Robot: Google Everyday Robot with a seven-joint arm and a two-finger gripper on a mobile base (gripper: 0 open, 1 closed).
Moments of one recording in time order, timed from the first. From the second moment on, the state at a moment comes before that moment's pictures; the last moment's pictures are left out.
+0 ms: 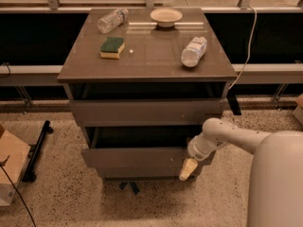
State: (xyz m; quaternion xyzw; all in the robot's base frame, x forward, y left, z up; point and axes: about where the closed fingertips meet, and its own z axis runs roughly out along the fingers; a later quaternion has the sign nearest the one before) arm 0.606 -0.168 0.407 -0.58 0.79 0.14 0.16
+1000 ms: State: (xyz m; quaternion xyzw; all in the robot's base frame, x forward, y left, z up) arm 0.572 -0.175 0.412 -0.59 0.78 0.14 0.14
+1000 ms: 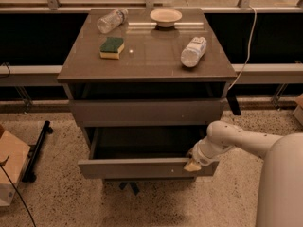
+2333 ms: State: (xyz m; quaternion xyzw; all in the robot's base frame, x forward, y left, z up) arm 0.517 -0.177 0.398 -0.56 0.80 0.18 0.12
